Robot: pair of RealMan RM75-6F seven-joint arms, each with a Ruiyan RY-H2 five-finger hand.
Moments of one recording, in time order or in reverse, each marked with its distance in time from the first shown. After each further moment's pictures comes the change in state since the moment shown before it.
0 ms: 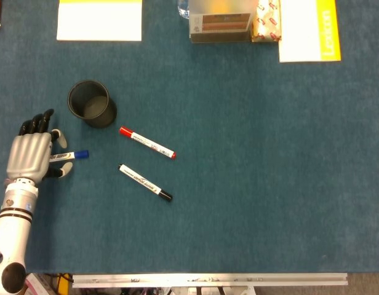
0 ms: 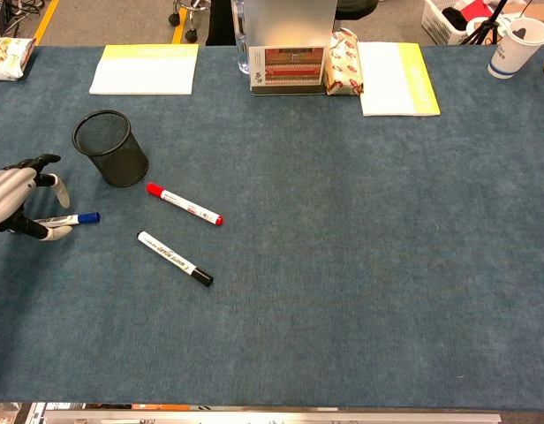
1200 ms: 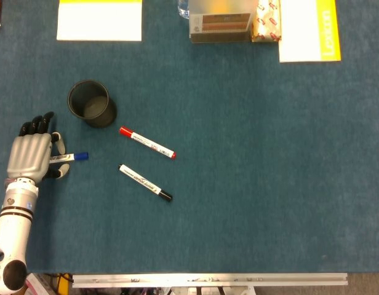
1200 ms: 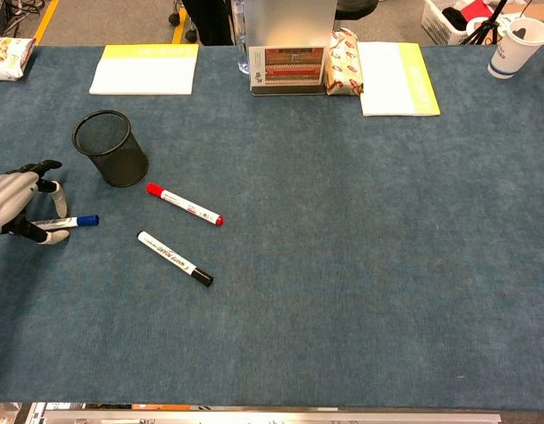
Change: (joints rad) left arm -0.011 -0.014 0.006 0.029 -0.026 -0.016 0.003; right arm 0.002 -0.002 -0.001 0.000 0.001 -0.007 -0.004
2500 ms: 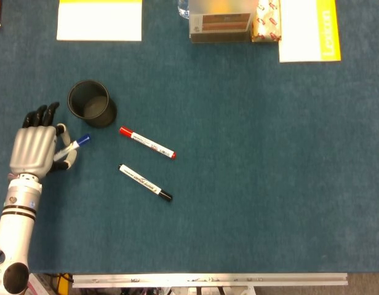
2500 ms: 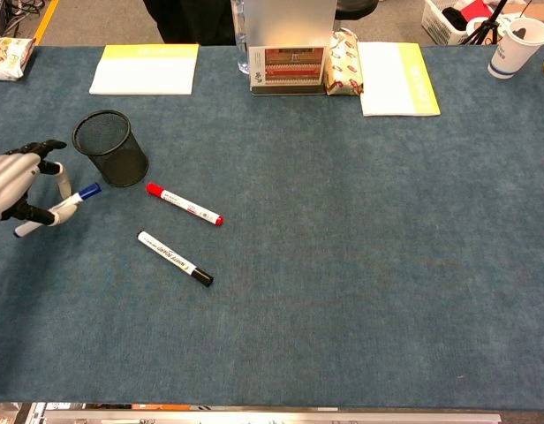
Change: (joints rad) left arm -0.009 0.039 -0.014 -0.112 0.048 0.088 0.042; right arm -0.002 0.000 -0.001 -0.002 -0.005 0.004 0.001
